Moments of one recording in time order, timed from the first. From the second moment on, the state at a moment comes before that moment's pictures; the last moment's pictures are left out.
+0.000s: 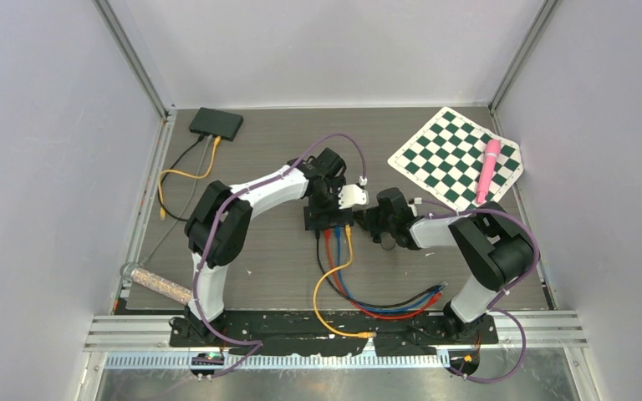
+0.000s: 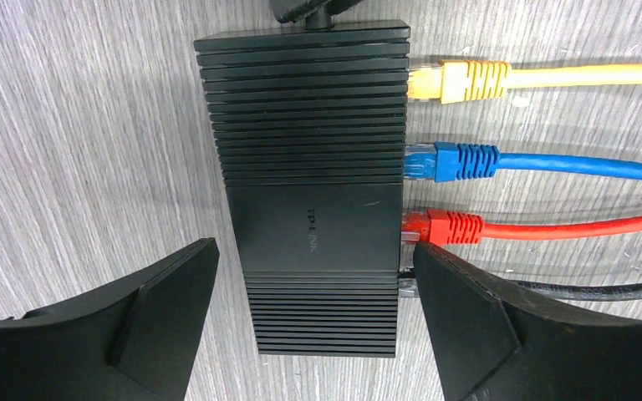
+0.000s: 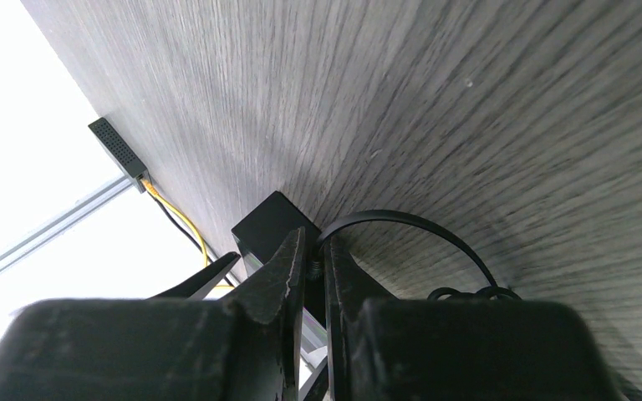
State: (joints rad) left arm -0.72 2.02 1.51 -0.70 0.22 0.81; right arm 0.53 1.66 0.59 0.31 0.05 1.75
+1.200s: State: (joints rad) left arm -0.72 2.02 1.53 -0.69 0.21 0.78; right arm 0.47 1.59 0.57 0.31 0.02 1.69
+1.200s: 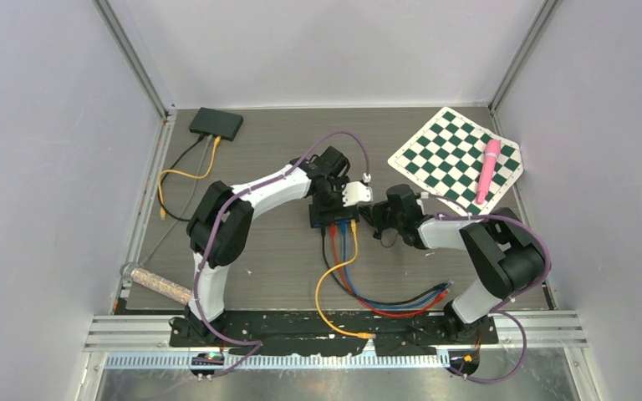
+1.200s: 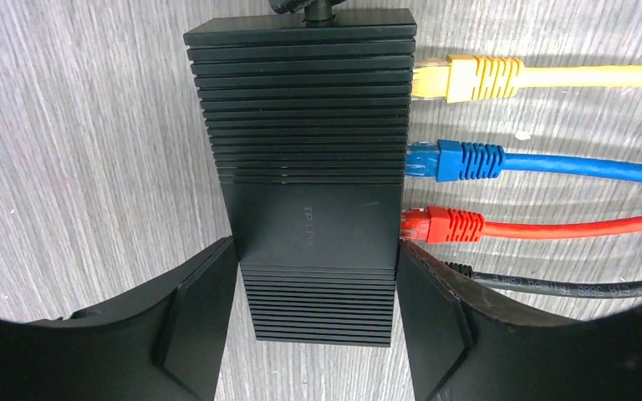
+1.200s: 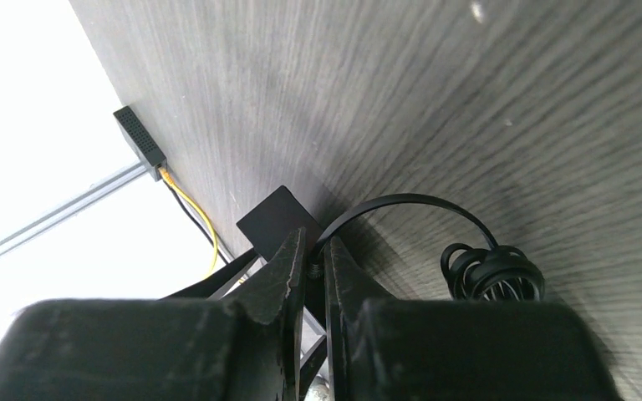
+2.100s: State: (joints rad) left arm -0.74 2.05 1.57 -0.69 0.23 0.76; right arm 0.39 1.62 0.42 0.60 -0.08 1.60
